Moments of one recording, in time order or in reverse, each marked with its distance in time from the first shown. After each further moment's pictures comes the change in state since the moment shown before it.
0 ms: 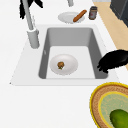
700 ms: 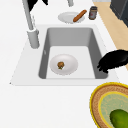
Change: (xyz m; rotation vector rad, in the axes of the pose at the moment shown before) left hand 0.000 0.000 0.000 0.000 0.000 0.000; right hand -0.039 0.054 0.027 -0.056 -0.004 -0.015
